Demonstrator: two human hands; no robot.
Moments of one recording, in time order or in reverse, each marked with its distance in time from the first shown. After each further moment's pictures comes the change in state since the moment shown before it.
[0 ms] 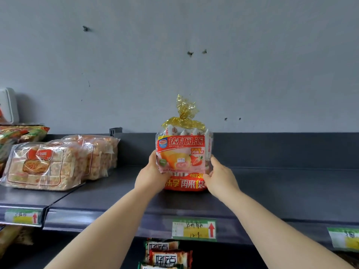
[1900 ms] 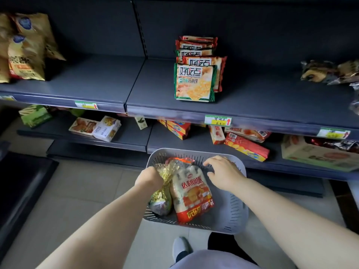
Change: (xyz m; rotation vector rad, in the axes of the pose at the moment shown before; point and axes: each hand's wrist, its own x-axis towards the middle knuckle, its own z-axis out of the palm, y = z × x) left_hand -0.372 -0.361 0.083 0.525 -0.749 -0.660; right_hand -0.371 0.131 0.216 -0.364 -0.874 0.088
